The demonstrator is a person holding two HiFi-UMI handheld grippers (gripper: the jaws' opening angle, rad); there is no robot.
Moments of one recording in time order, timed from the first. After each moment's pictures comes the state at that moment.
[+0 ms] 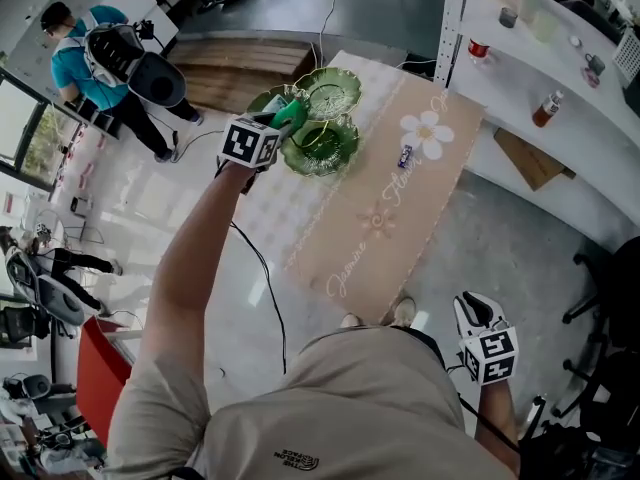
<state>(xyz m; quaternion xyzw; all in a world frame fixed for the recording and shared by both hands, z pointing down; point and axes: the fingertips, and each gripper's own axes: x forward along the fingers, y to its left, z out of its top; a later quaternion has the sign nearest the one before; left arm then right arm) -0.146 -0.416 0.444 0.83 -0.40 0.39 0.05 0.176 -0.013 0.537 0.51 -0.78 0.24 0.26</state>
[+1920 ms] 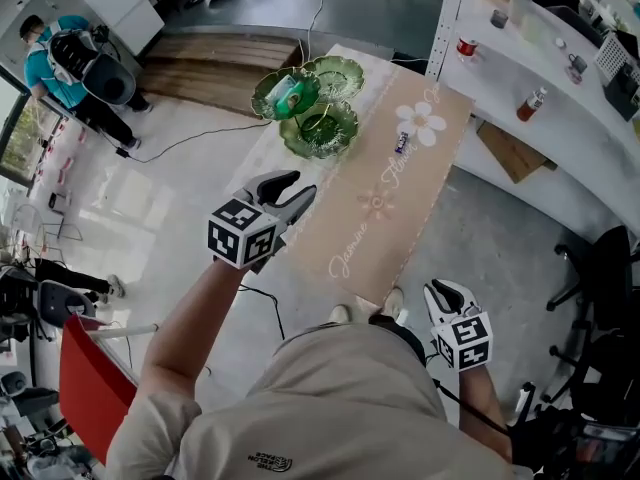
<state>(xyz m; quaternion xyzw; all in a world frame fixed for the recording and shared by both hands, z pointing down) -0.126 -0.190 0.406 0.93 -0.29 0.21 0.11 0.081 0.010 0.527 0.50 -0.80 0.21 0.26</state>
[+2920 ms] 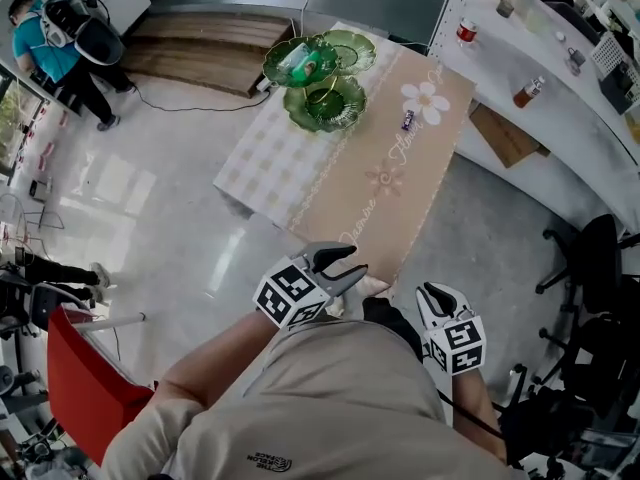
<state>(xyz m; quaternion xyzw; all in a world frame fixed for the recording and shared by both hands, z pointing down) -0.099 -0.012 0.503 0.95 -0.13 0.20 0.19 0.015 0.059 0.542 0.50 -0.79 0.22 0.29</state>
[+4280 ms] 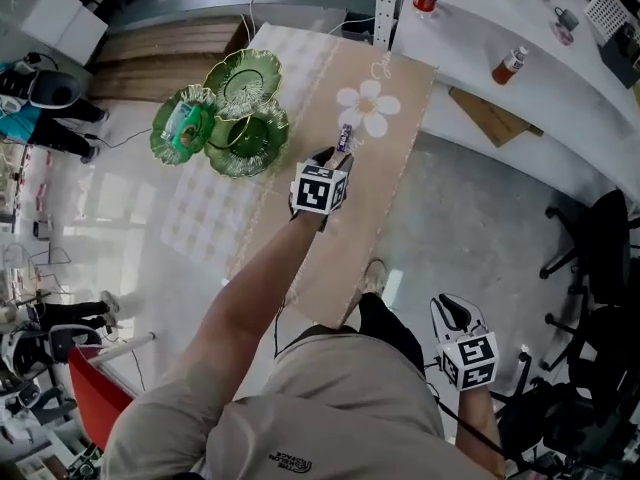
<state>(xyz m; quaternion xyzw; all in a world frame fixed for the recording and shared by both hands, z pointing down) 0.118 -0.357 0.641 0.87 -0.34 0.28 0.19 0.227 -0.008 0.573 0.54 -0.73 0.32 0.27</state>
